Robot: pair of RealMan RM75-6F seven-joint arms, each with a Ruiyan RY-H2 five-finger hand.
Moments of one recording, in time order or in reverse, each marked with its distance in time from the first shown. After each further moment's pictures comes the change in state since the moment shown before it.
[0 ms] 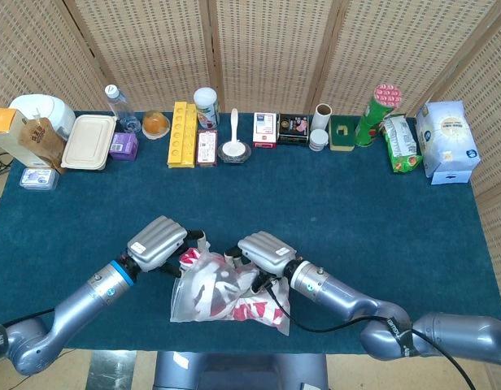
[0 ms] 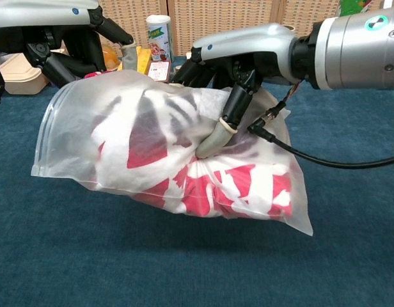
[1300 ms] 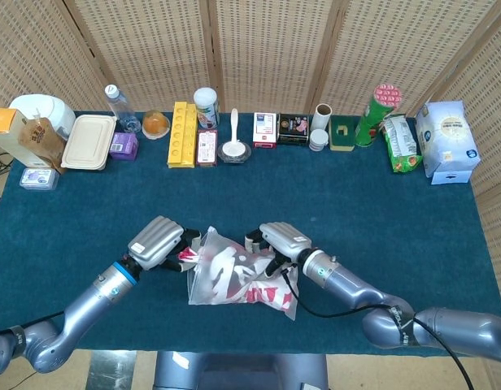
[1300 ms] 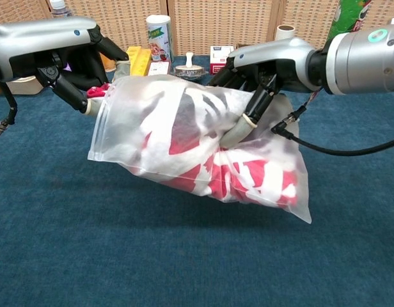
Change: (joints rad) left arm 0.033 -0.141 0.042 0.151 0.035 0.110 -0.078; right arm -0.006 -0.011 -0.017 0.094 0.184 -0.040 0.018
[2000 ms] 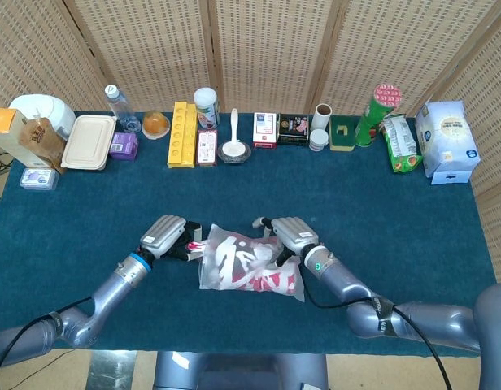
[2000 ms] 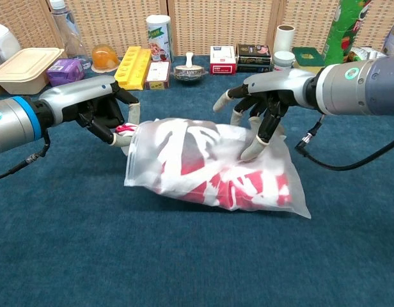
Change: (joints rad) left arm -0.034 -0.291 0.000 0.435 -0.044 -0.084 -0.219; right arm 0.066 -0.108 -0.081 0.111 0.289 0.094 -0.301
